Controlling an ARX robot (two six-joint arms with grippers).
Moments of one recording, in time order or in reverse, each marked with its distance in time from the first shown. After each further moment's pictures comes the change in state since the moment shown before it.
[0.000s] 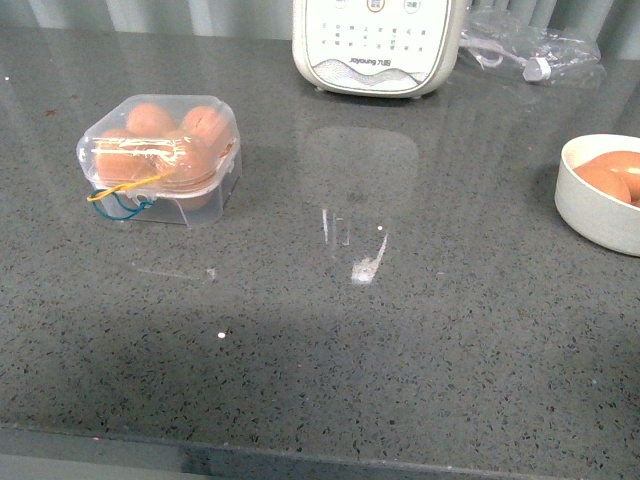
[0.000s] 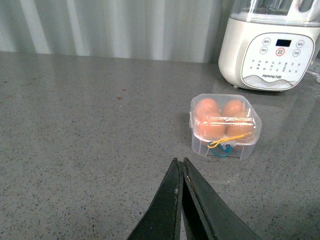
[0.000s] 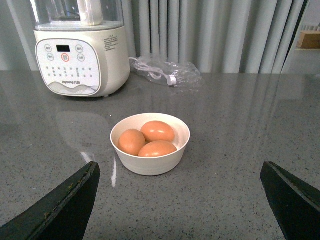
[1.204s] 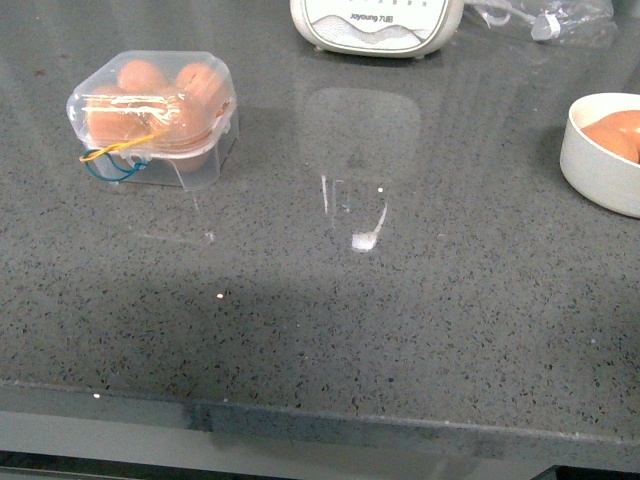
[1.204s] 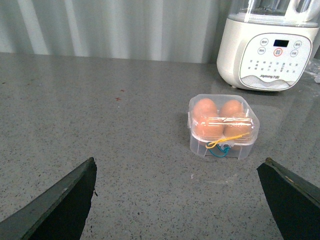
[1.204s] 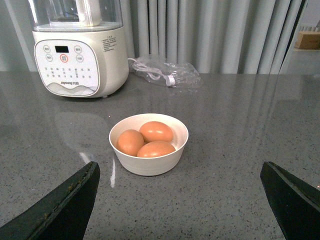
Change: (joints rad) left arm 0.000 -0.001 0.000 -0.002 0.000 0.000; right arm 0.000 0.000 0.000 0.000 0.000 0.000
